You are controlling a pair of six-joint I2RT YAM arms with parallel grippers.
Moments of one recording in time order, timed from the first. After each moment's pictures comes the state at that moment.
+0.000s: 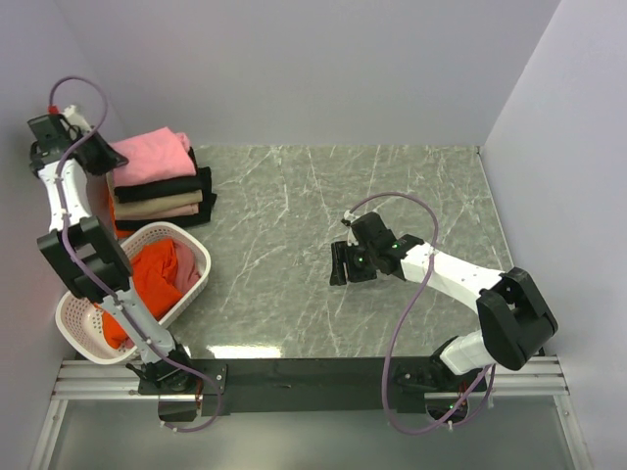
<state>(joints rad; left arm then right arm) 0.50 1.97 1.88 -0.58 0.50 -0.18 0.64 1.43 0.84 -0.40 -0.20 0.44</state>
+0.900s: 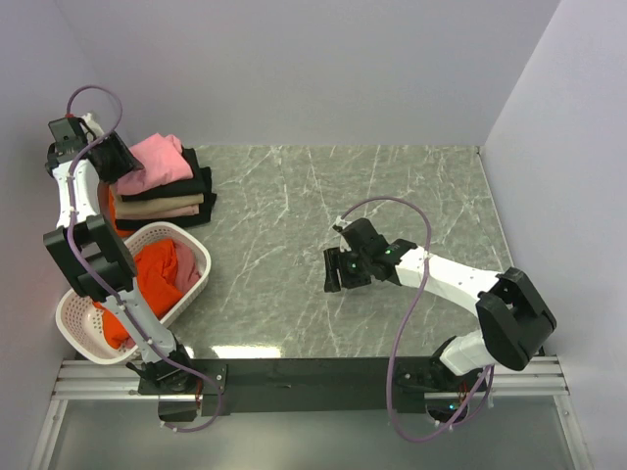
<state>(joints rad) 0.47 1.95 1.82 -0.62 0.40 -0.19 0.72 1.43 0.84 -0.40 -0.17 0.47</state>
